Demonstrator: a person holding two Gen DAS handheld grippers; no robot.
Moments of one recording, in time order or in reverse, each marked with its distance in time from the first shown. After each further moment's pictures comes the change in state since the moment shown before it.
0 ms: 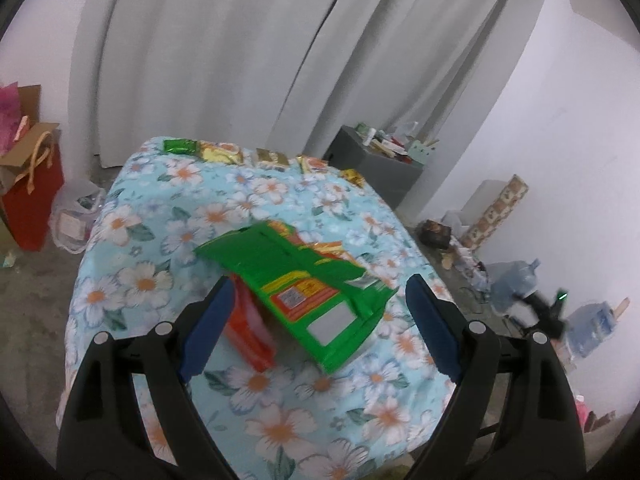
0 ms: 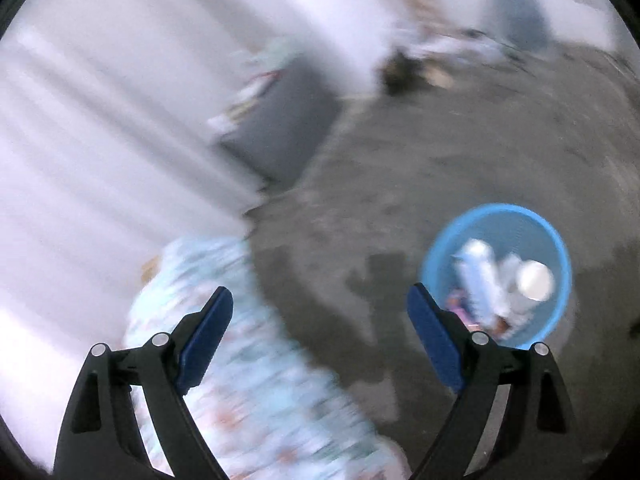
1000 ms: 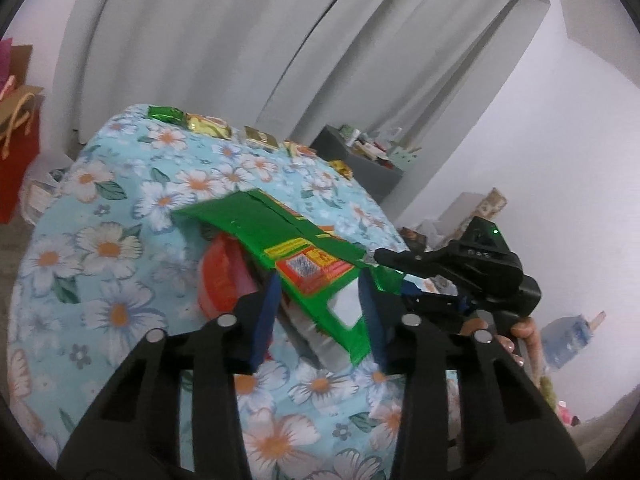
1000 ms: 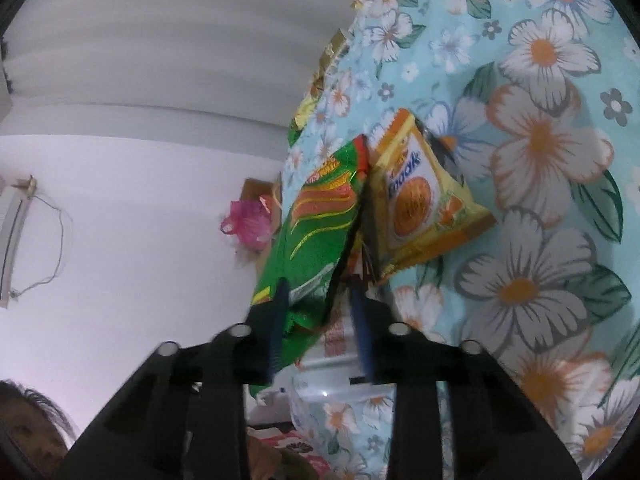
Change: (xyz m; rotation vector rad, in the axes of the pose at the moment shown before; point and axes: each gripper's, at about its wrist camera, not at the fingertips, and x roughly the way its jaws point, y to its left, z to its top) left arm 0.039 0.027 -0.031 -0.071 -0.022 -0.142; right arm 0.163 0.269 -0.205 -0.010 0.733 0.531
